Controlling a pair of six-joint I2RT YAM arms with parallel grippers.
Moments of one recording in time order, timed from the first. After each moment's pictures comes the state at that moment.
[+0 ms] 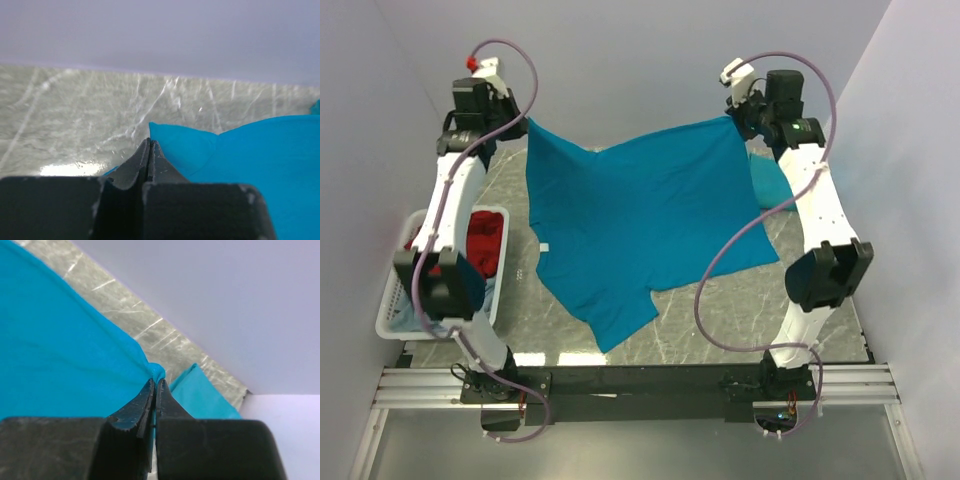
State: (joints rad) left arm -0.01 1.81 1.88 -0.46 0.18 -0.25; right arm 0.11 1.86 2.04 -0.64 -0.22 -0.56
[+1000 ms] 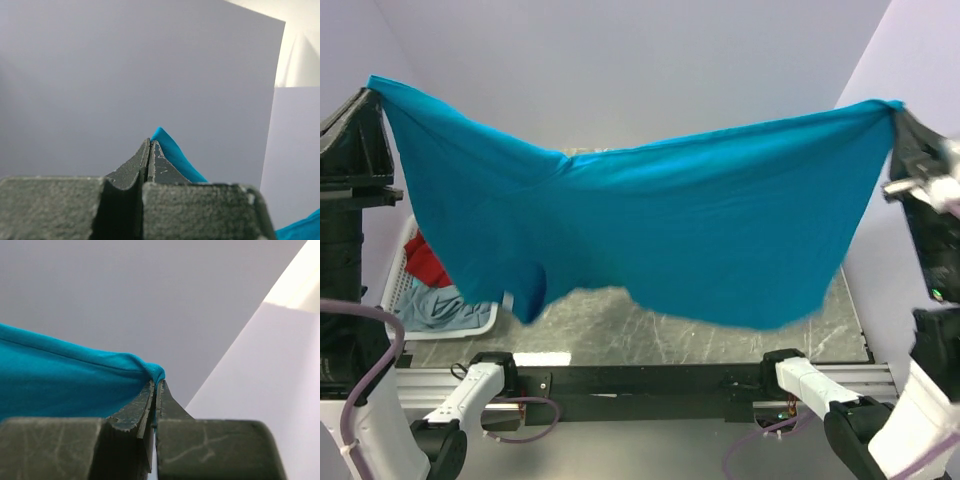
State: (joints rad) left arm -0.01 0.88 1.90 -0.21 0.17 -0.31; right arm 0.13 1.00 2.15 -0.68 -0.11 -0.55
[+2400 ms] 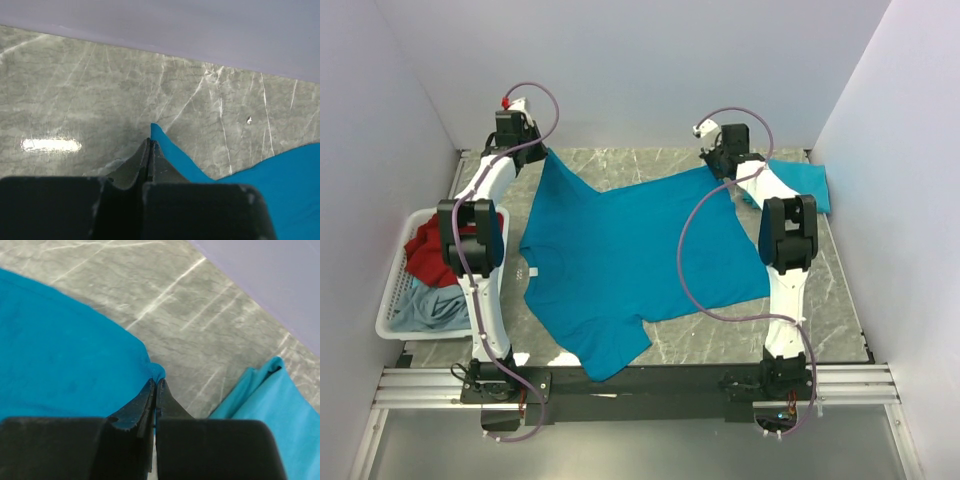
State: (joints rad) left arm -0.01 2.19 1.87 -0.20 0.15 -0.32; right arm 0.13 2.27 1.86 -0.28 -0.08 -0.53
